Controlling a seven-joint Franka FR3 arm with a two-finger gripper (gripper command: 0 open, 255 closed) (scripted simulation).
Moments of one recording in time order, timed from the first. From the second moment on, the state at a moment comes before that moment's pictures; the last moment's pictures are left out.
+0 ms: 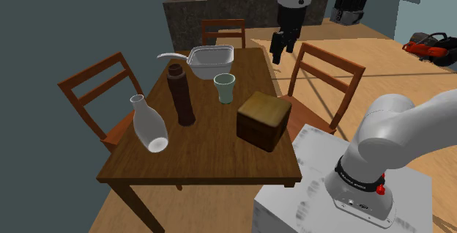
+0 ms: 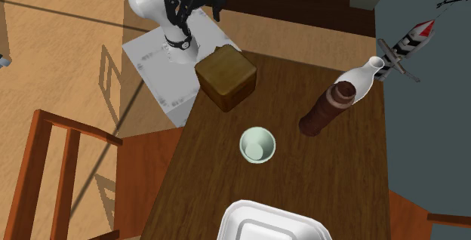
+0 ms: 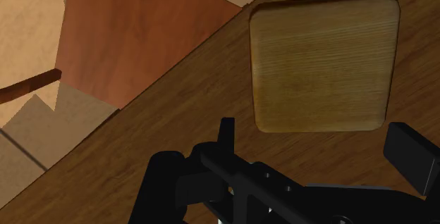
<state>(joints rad) -0.01 -0.76 -0.01 -2.33 -0.06 1.65 -0.01</state>
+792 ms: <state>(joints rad) -0.01 -0.36 0.02 -2.19 -0.09 1.84 0.02</state>
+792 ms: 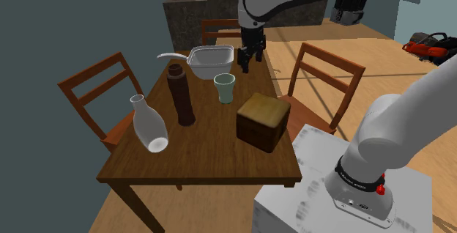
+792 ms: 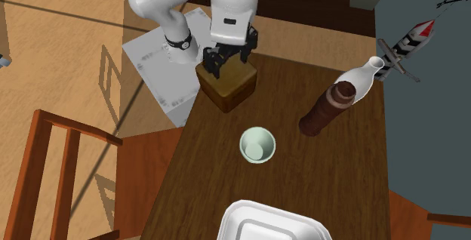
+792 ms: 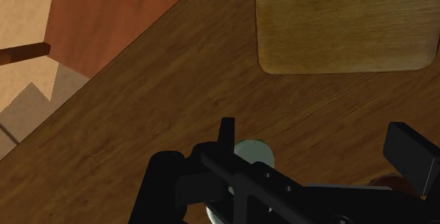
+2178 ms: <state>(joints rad) 0.01 0.36 0.04 -1.69 -0.20 1.96 0.08</state>
